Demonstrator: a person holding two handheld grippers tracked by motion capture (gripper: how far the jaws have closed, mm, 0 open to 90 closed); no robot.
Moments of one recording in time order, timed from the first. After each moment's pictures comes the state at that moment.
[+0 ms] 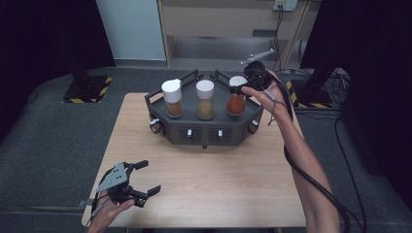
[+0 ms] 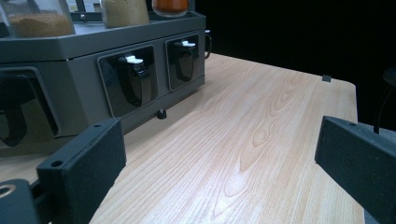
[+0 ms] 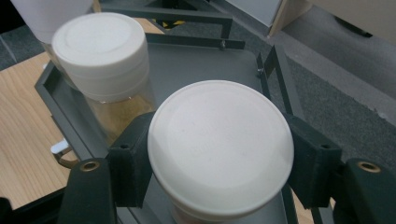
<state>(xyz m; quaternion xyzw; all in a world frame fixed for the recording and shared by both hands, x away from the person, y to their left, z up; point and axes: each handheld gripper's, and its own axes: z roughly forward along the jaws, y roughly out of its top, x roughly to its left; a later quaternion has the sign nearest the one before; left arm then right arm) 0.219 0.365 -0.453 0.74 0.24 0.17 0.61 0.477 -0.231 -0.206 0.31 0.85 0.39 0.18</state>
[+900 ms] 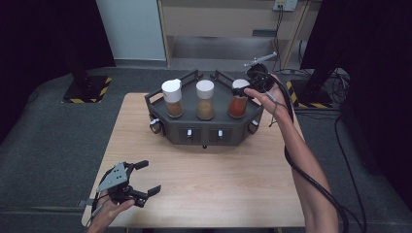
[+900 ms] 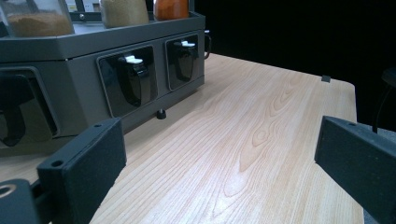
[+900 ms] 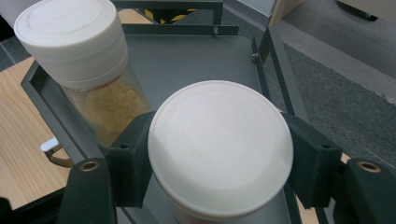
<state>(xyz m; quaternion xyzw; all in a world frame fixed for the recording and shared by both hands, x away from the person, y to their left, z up) 0.220 0.365 -0.453 0.74 0.24 0.17 0.61 0.485 -0.243 -0.218 0.34 0.84 0.39 0.17</state>
